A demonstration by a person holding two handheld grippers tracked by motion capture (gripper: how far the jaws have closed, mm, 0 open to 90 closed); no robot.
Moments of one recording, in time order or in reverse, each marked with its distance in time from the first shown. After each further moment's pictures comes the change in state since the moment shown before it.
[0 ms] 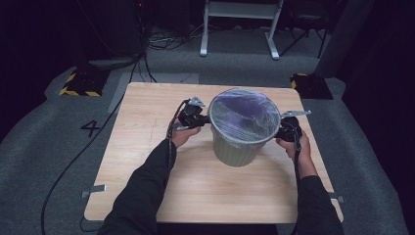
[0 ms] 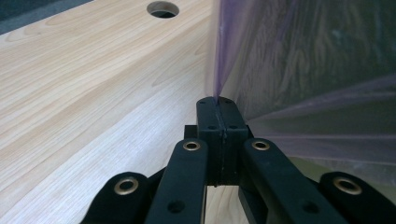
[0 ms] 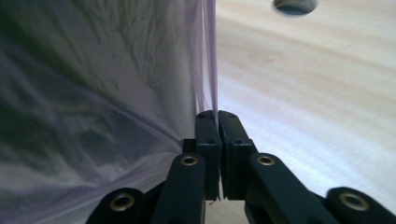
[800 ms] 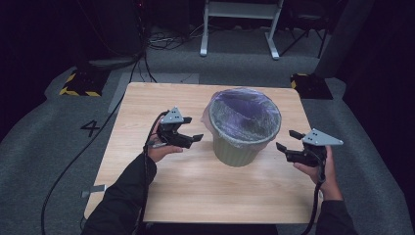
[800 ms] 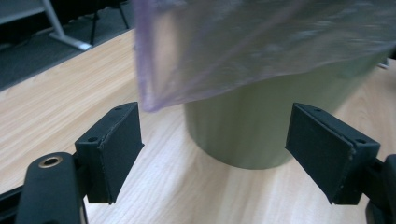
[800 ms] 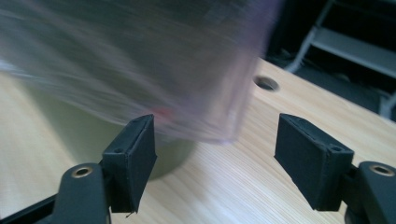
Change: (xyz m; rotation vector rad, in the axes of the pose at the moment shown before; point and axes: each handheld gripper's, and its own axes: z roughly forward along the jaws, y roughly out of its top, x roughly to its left) left arm -0.033 -0.038 -0.082 -0.176 -0.055 0.156; right arm 0.041 -0.047 -0.091 -0.295 -0.092 -0.310
